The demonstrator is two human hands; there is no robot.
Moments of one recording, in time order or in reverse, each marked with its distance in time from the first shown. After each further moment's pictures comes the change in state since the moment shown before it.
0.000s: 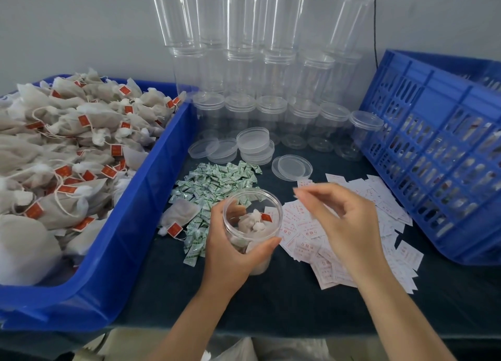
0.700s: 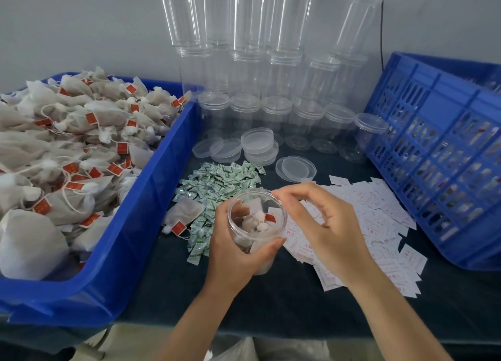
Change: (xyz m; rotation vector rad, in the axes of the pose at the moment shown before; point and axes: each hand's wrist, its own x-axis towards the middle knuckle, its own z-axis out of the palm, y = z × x) left_hand -0.001 0.002 0.000 0.008 0.002 -0.013; right_hand -0.001 -0.016 0.016 0.004 -0.238 -0.166
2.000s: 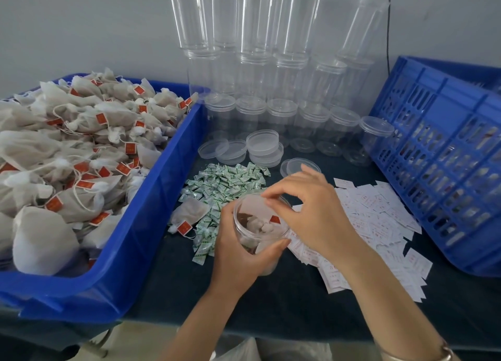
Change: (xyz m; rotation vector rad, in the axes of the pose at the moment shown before) left_hand 0.000 0.003 0.000 -0.030 0.013 0.002; right_hand 0.030 -0.005 0.013 -0.449 -0.059 -0.175
